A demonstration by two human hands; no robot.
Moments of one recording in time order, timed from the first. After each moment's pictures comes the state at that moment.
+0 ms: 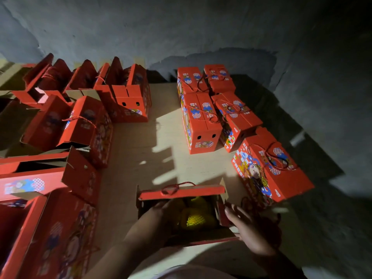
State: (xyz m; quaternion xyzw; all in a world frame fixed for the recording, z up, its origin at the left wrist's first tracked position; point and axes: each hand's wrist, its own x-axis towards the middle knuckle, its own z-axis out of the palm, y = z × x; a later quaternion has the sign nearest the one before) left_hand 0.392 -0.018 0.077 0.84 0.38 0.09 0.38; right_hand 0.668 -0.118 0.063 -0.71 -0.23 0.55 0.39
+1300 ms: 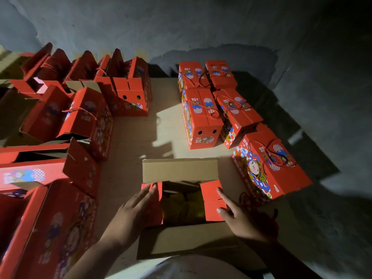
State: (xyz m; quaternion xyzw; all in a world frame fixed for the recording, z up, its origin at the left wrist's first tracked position) left_hand 0.318 -0.007 0.043 0.84 0.44 0.12 0.28; right_hand 0.675 -0.111 0.043 -0.73 -0.59 0.28 0.21
